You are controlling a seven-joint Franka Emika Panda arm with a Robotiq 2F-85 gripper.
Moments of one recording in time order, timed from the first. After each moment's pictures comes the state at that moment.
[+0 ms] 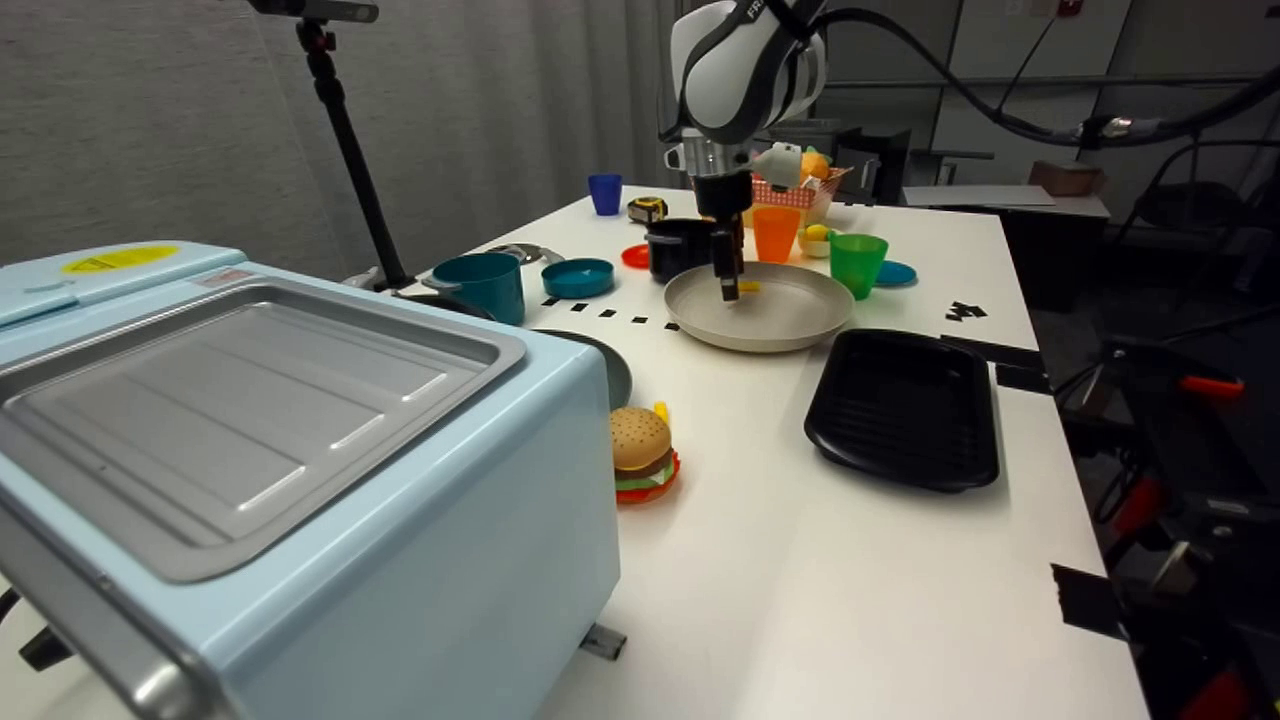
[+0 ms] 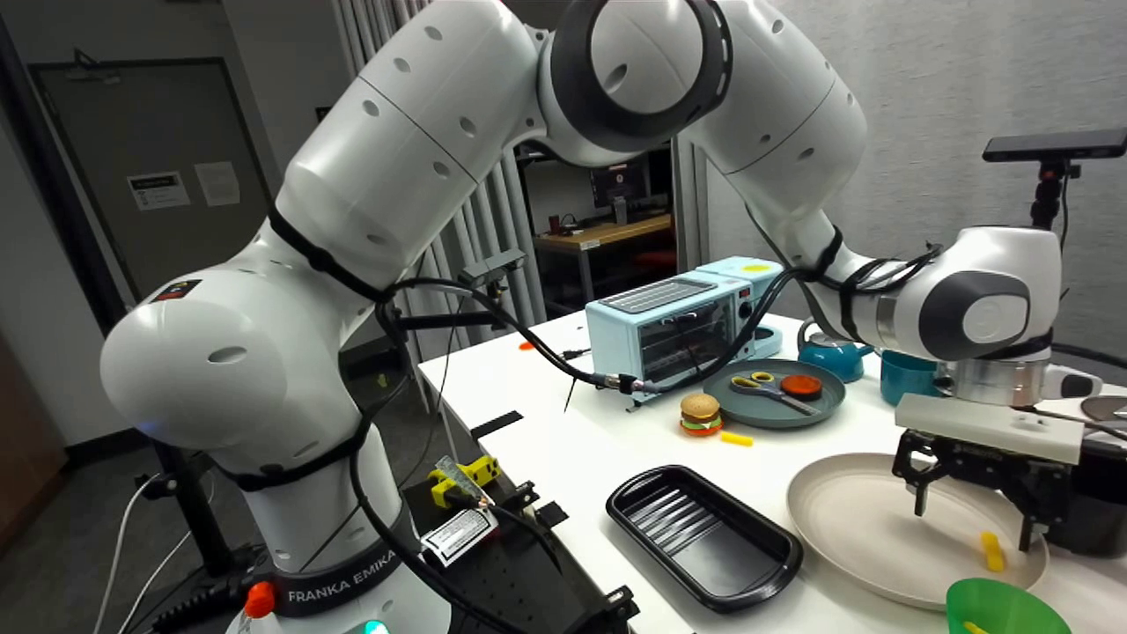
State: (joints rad) arm -0.26 0.89 -0.07 -1.56 -0.09 2.35 -0.49
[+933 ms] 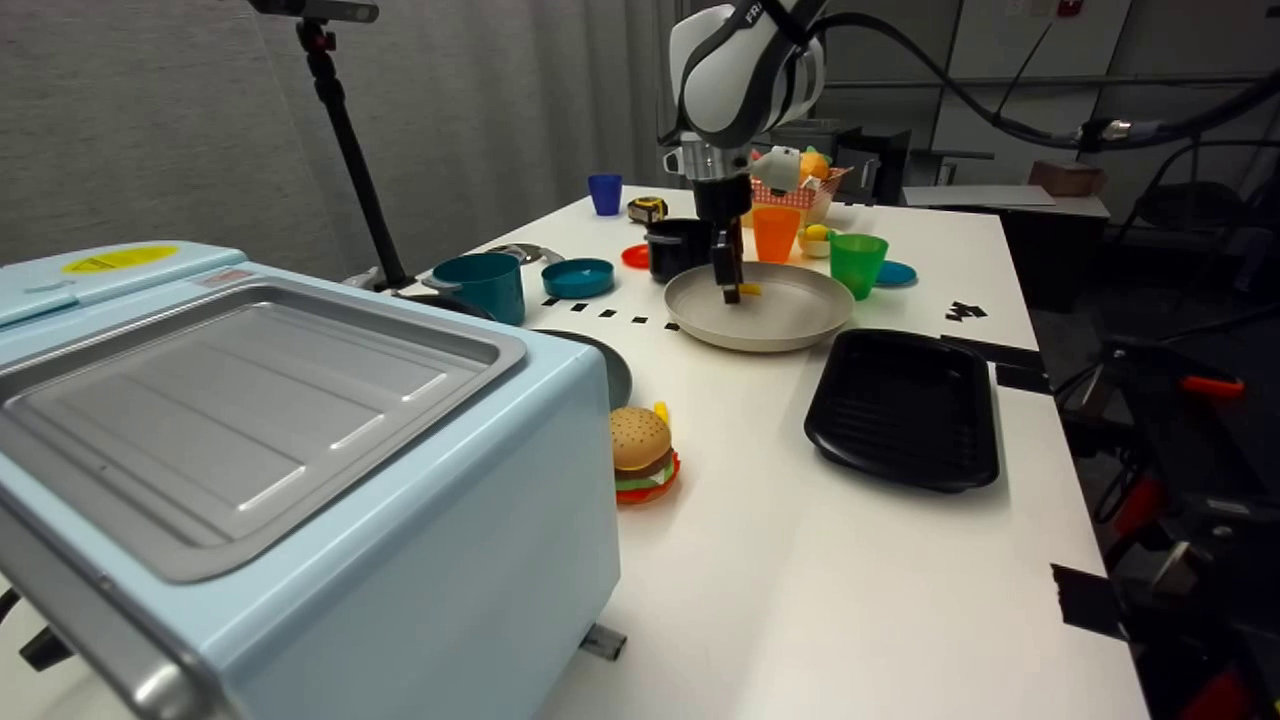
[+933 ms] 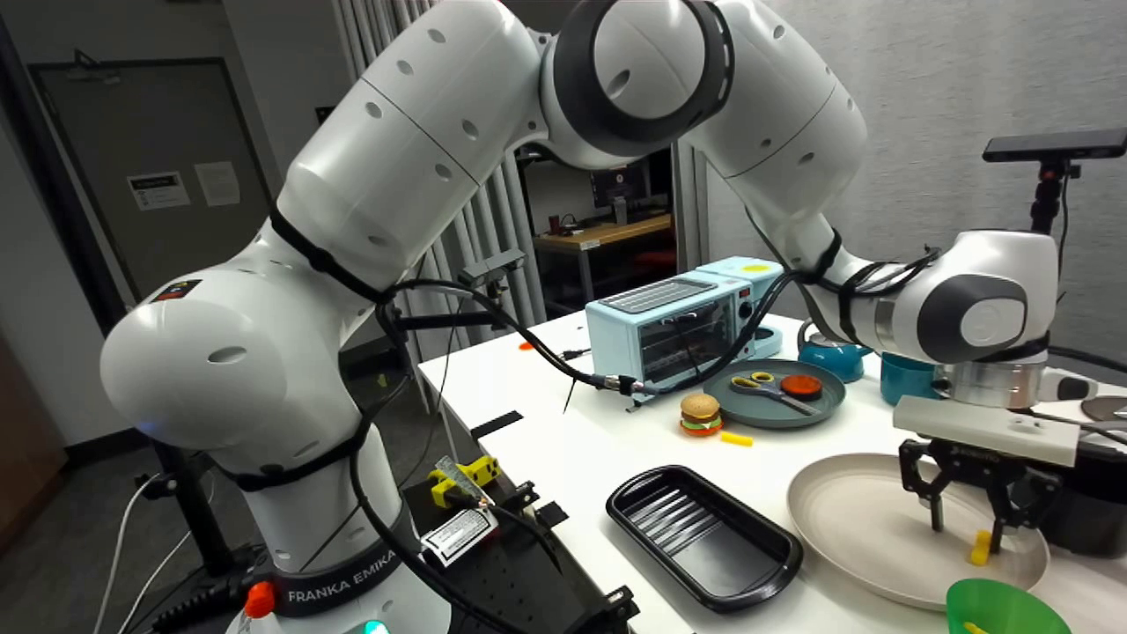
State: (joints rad) arm -0.26 0.90 -0.06 -1.55 -0.09 2.35 -0.49
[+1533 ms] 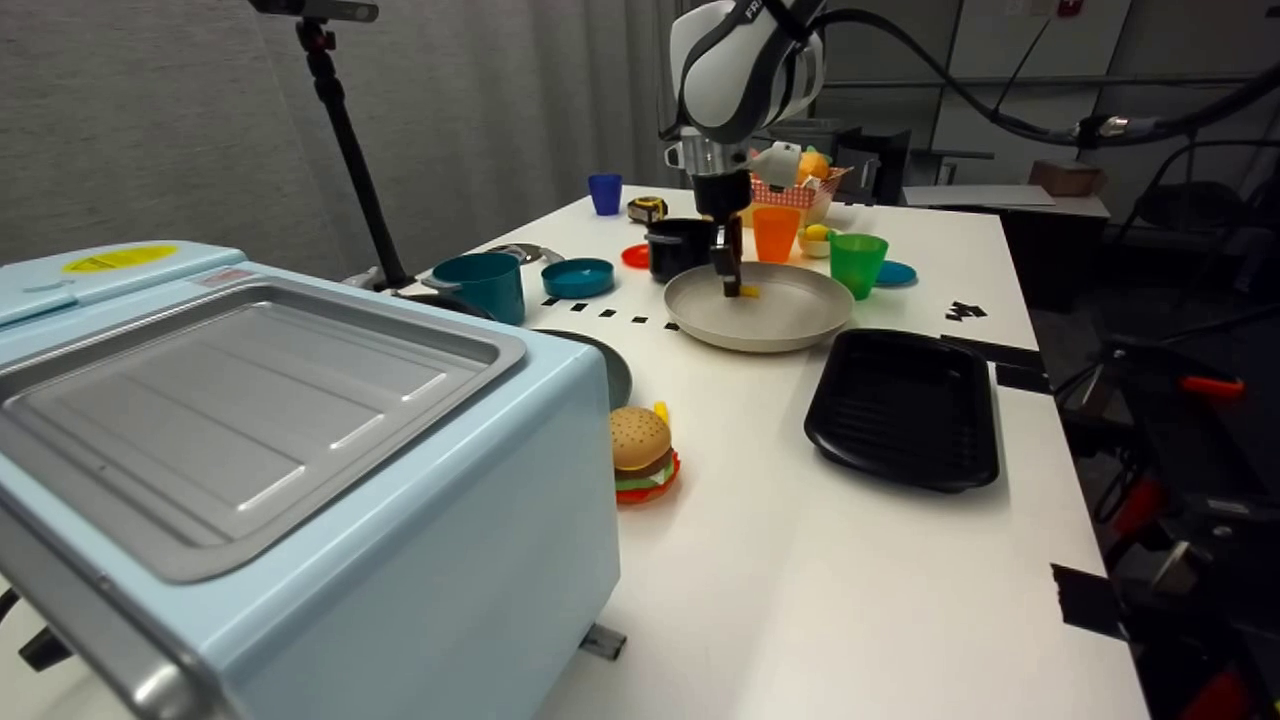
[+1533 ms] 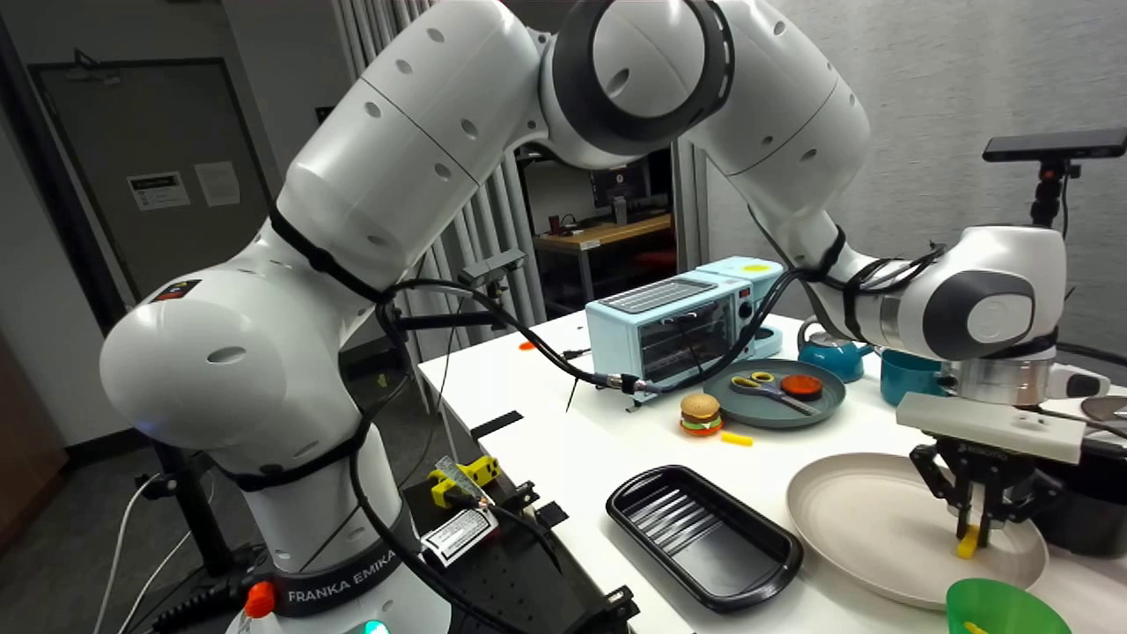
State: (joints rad) arm -0.27 0.90 -0.07 -1.54 -0.09 2.35 -0.45
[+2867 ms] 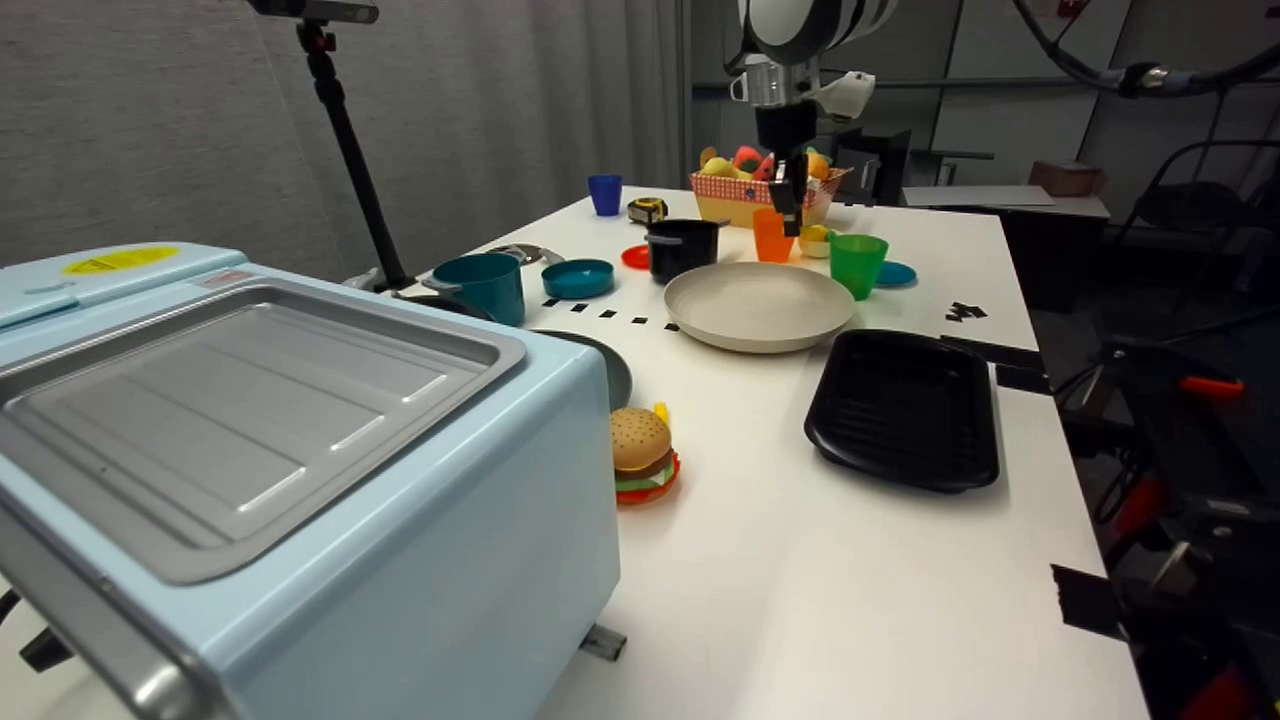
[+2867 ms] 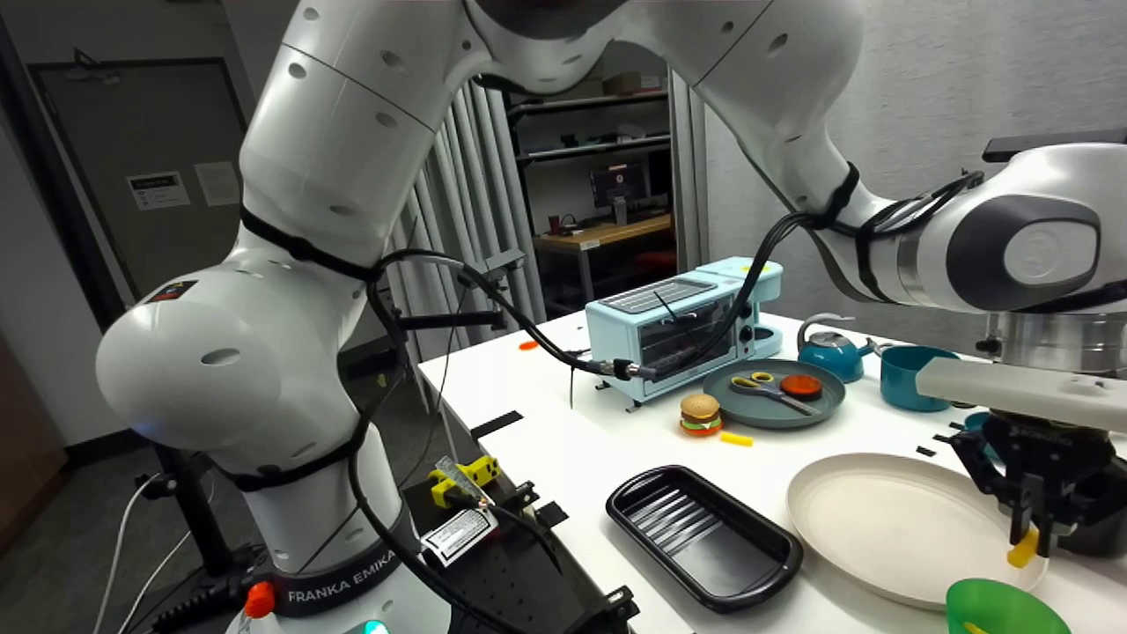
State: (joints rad) arm -0.29 0.65 -0.17 -1.78 -0.09 2.35 -0.40
